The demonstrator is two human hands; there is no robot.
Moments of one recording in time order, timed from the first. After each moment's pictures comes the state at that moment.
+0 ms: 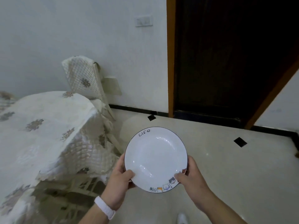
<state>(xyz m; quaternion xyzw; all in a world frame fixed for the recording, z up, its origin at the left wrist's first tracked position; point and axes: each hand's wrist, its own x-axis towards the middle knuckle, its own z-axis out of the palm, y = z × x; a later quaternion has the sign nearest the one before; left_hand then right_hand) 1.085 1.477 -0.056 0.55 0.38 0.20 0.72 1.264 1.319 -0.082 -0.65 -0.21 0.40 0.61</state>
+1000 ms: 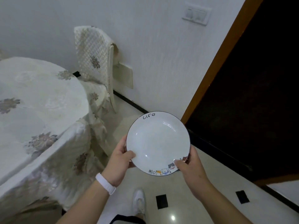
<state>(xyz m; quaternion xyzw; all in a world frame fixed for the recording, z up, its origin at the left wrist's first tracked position) 1.290 1.746 -0.089 0.46 0.39 0.32 0.73 1.498 1.626 -0.071 -0.69 -0.31 0.42 0.50</state>
